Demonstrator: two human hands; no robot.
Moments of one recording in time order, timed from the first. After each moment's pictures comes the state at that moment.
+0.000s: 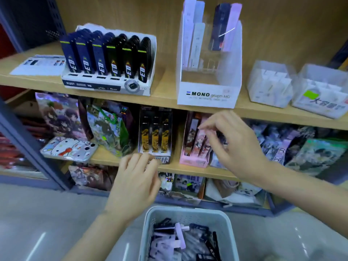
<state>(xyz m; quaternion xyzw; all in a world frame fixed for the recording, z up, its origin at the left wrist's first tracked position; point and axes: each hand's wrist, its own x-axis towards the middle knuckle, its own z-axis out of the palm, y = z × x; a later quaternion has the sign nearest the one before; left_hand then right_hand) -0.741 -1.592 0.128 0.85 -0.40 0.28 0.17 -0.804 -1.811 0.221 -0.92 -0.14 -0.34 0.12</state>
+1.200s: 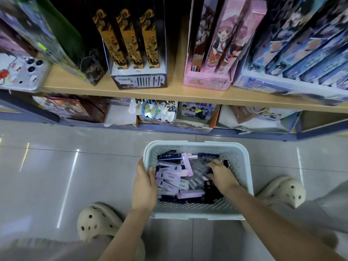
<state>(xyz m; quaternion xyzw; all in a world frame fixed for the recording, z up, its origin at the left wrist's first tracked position) -0.821 -1.595 -0.112 0.88 0.01 -0.20 0.43 -0.892 -1.823 -0.166 -0.90 0.21 0.29 0.24</state>
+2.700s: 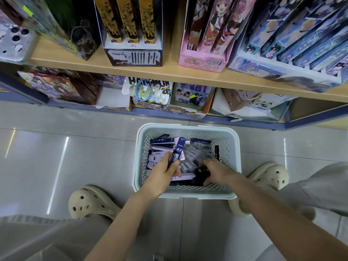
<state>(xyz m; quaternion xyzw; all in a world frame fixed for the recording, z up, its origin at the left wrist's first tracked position) -0.843 -1.628 -0.086 0.72 -0.08 -0.43 0.54 -0.915 -1.830 -0.153 -0.86 0.14 0.42 0.25</state>
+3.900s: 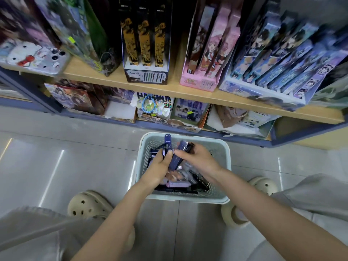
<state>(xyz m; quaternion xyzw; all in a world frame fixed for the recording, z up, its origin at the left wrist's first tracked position) -0.831 -1.633 -0.028 0.67 0.02 -0.44 0.60 -0.865 -1.770 -0.027 -0.67 0.28 0.15 0.67</state>
